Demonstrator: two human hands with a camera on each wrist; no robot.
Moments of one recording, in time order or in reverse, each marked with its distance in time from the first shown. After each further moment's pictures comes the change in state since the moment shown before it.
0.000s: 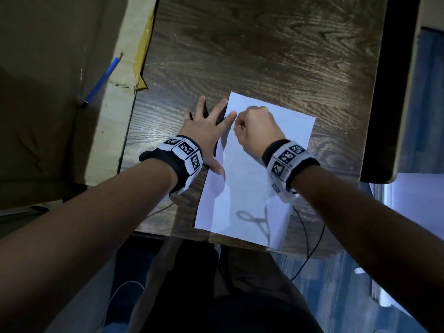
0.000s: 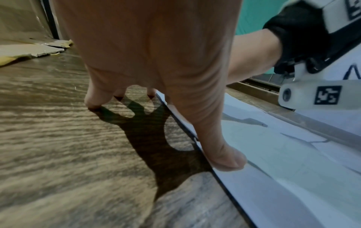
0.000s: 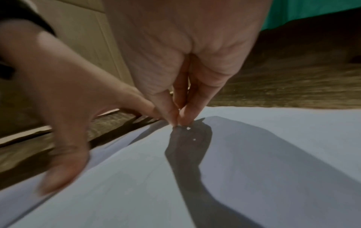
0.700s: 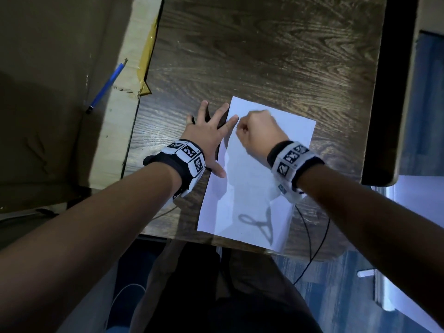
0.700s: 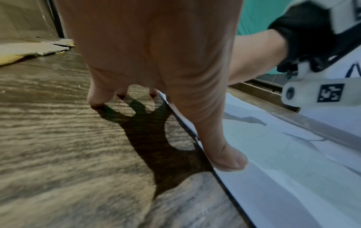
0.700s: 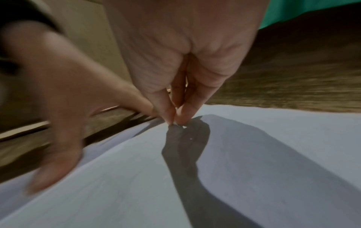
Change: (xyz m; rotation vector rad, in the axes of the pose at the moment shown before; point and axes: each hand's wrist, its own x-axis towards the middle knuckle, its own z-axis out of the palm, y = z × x) left_hand -0.001 0.000 0.000 -0.005 0.002 -0.002; right_hand 0.002 0.001 -0.006 -0.006 -0.064 -0.042
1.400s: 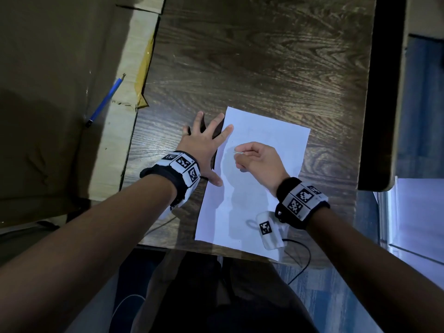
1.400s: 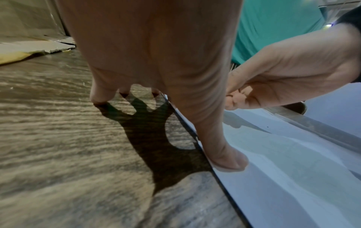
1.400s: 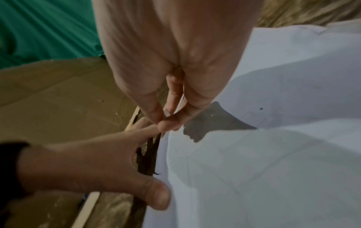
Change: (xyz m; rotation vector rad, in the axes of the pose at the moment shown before) left_hand 0.001 -0.002 0.002 0.017 0.006 -0.003; right_hand -0.047 0.012 0.028 1.020 0.015 0.423
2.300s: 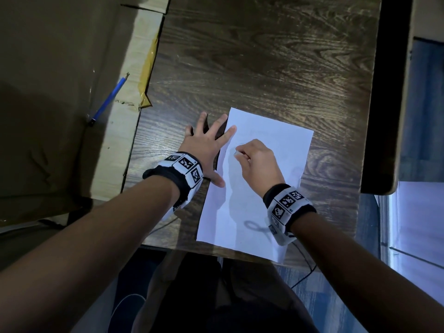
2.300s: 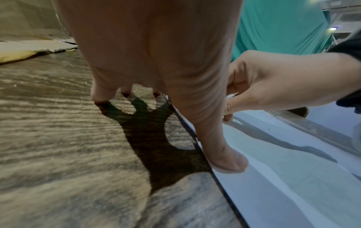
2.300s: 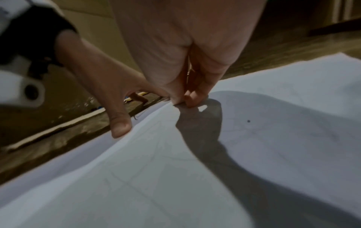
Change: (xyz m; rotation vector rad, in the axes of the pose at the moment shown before) left_hand 0.000 0.000 -0.001 0.003 -0.004 -0.007; right_hand 0.008 0.011 0.014 -0.690 0.152 -0.456
